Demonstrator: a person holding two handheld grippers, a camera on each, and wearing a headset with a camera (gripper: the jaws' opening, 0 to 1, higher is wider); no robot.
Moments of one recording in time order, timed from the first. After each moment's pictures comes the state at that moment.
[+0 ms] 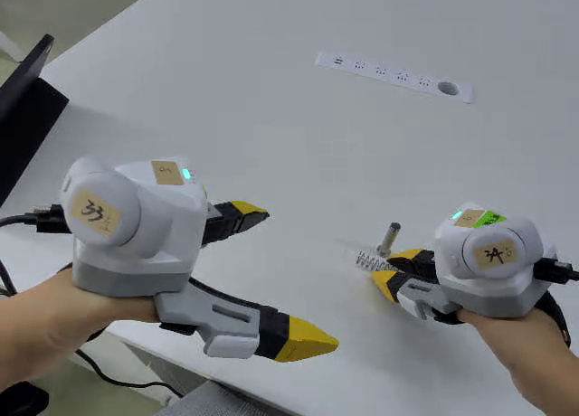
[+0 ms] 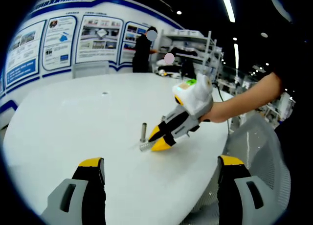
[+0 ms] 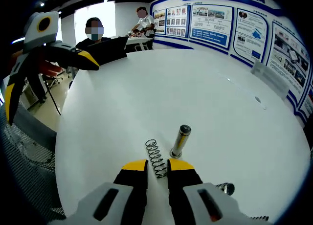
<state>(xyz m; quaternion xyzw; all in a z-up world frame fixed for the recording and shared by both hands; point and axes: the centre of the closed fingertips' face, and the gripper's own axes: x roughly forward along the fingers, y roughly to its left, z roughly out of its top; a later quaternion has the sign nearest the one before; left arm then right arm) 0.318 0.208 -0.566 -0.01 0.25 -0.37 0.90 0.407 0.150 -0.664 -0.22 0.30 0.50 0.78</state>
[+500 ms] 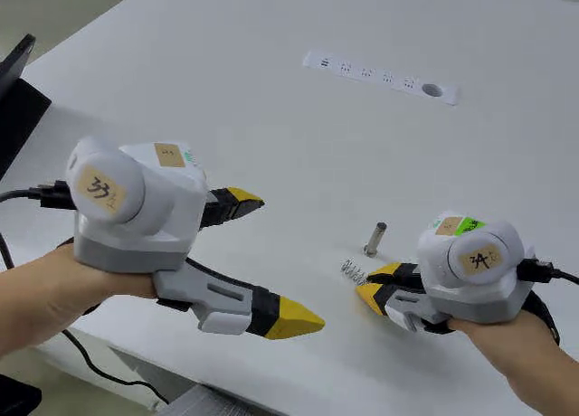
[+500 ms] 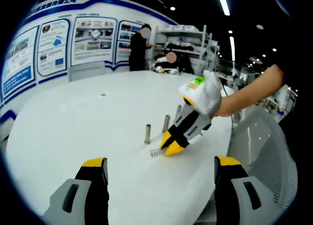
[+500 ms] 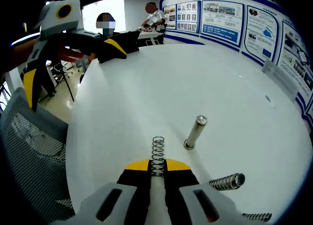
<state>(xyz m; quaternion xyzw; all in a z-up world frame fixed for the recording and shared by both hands) 0.338 0.206 -0.572 0.03 0.26 -0.38 0.89 0.387 0.144 -0.664 -0.23 0.32 0.54 0.74</state>
